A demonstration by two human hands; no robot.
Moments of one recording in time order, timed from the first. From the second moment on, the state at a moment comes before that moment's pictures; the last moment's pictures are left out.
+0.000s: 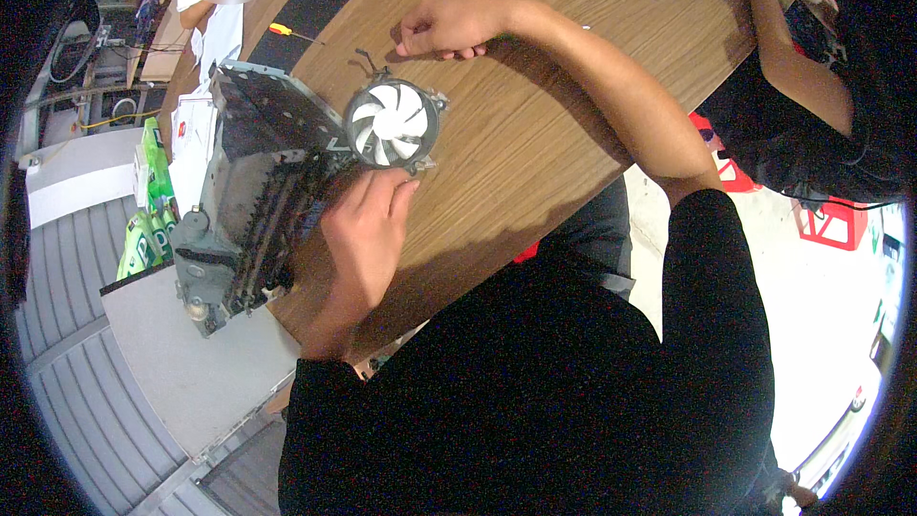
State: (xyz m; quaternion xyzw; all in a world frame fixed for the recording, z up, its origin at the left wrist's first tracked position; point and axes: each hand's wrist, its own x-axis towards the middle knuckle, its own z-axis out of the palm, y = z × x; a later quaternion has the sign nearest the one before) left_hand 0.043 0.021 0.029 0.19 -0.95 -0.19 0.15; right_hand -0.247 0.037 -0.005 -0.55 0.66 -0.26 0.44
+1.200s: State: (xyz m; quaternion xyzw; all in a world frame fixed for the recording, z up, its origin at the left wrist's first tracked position) left_hand 0.046 0.024 0.029 0.11 -0.97 -0.06 0.19; right_hand -0.226 0.040 0.003 -0.57 0.62 -0.28 0.46
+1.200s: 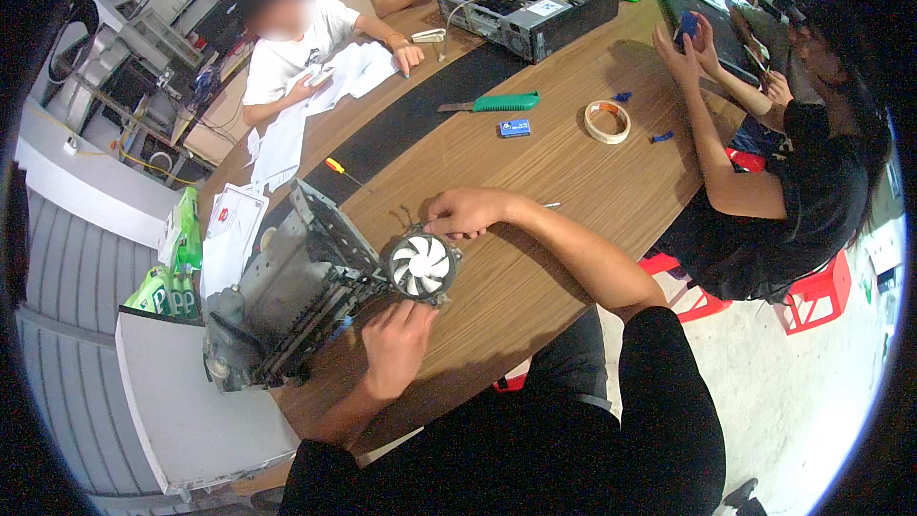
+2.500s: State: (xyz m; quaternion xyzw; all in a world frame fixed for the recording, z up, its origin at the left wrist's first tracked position) left_hand 0.040 0.023 0.015 0.11 -0.96 -0.03 0.24; right_hand -0.223 0.041 0.004 -0.58 0.62 -0.28 0.44
